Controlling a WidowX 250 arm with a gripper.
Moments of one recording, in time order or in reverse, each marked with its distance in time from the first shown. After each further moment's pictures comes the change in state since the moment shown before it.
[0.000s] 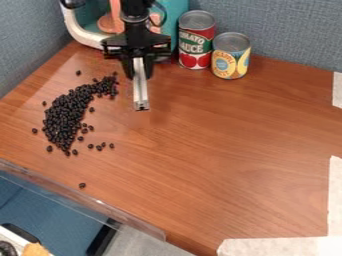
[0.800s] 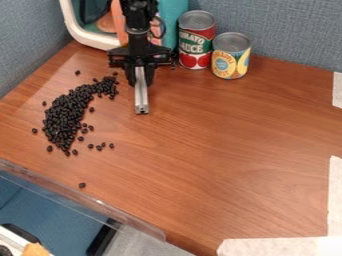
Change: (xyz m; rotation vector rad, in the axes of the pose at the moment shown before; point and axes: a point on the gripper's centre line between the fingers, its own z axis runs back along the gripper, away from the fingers) arm 0.029 0.002 -0.050 0.023 0.055 -0.005
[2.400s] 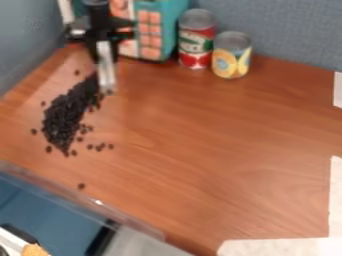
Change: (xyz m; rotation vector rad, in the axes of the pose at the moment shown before) arm -0.017 0.024 0.073 0.017 -0.088 -0.002
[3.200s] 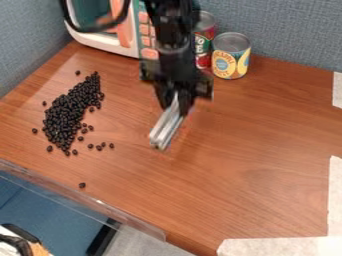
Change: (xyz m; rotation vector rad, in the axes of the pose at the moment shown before) arm -0.109 -0.079 0.000 -0.181 0.068 -0.547
